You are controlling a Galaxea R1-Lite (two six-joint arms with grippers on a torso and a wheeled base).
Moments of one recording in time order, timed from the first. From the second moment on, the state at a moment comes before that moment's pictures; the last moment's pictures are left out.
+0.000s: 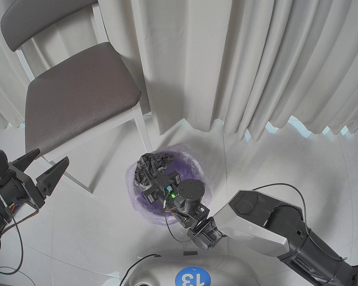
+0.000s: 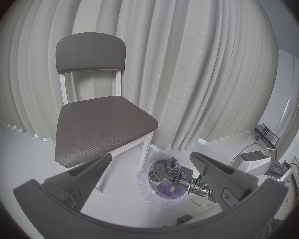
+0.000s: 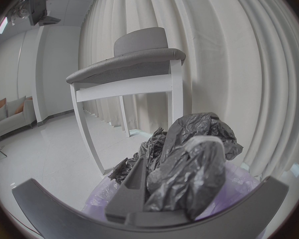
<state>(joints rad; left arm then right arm) -0.23 1.04 -0.32 -0.69 -0.11 -0.04 0.80 2.81 -1.62 -1.36 -0.12 -0.23</state>
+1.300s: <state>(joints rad) -0.23 1.04 -0.31 -0.69 -0.11 -0.04 0.73 2.71 -1.31 -1.53 -0.13 -0.21</state>
